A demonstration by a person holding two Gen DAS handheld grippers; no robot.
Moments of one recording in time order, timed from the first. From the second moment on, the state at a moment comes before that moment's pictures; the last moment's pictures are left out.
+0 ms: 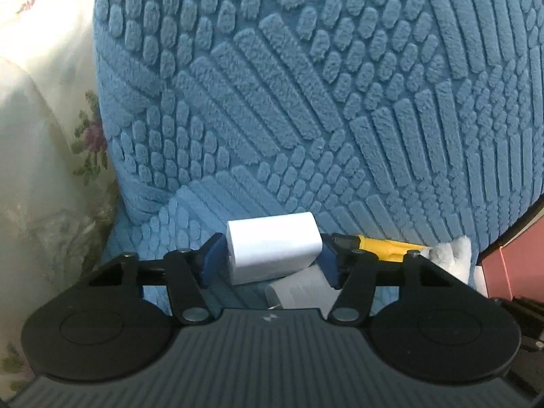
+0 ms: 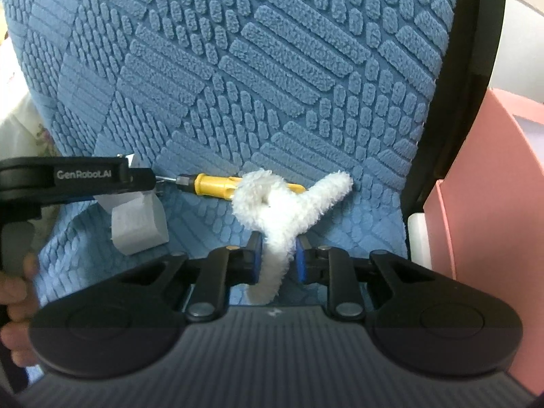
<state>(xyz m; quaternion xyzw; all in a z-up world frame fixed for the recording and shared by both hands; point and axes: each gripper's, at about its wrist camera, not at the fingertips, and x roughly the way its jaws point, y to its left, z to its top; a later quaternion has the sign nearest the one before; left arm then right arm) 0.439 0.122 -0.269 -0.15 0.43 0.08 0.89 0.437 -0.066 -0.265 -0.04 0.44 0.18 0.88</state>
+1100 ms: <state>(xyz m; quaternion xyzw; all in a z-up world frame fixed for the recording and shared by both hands) 0.303 0.081 -0.234 -0.18 0.44 0.04 0.88 0.337 -0.081 -0.237 -0.10 0.42 0.23 0.87</state>
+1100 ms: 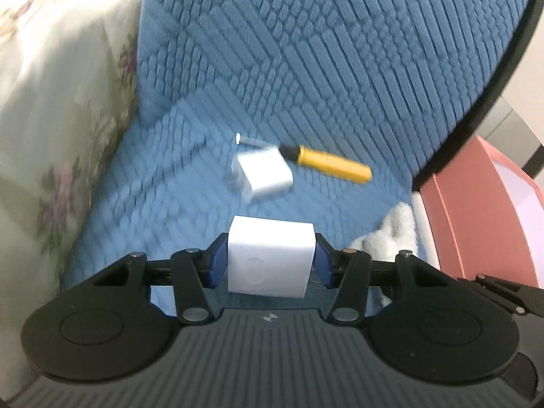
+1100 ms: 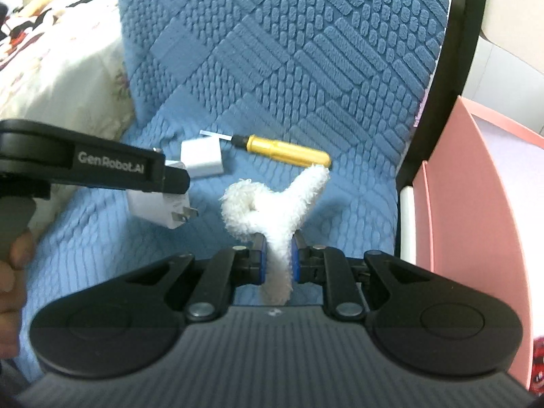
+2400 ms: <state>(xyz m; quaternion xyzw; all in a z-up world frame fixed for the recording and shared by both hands) 0.225 0.046 -0.246 -0.19 0.47 0.02 0.86 0.267 -0.109 -0.252 -0.08 0.47 0.24 0.84</state>
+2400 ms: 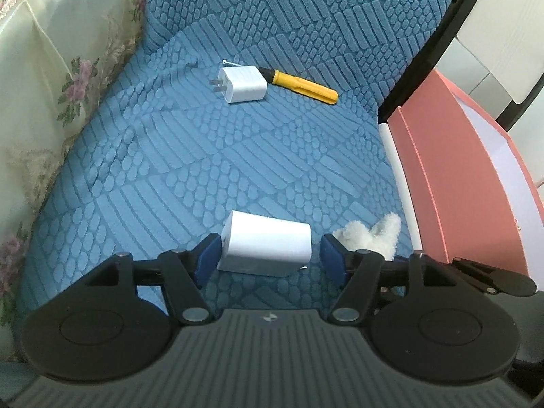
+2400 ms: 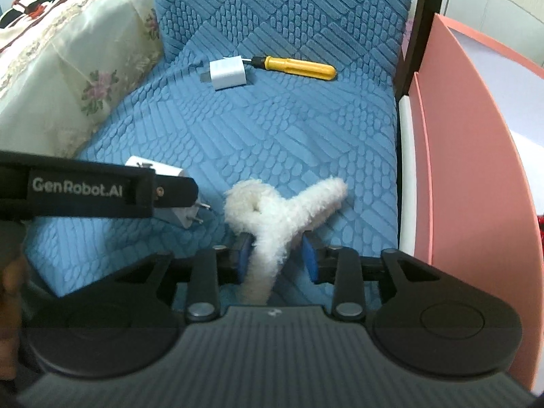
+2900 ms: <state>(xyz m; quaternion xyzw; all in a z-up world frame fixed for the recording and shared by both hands) 0.228 0.057 -0.249 -0.23 0.47 0.02 0.85 0.282 -0.102 -0.260 -0.05 0.47 0.21 0.85</state>
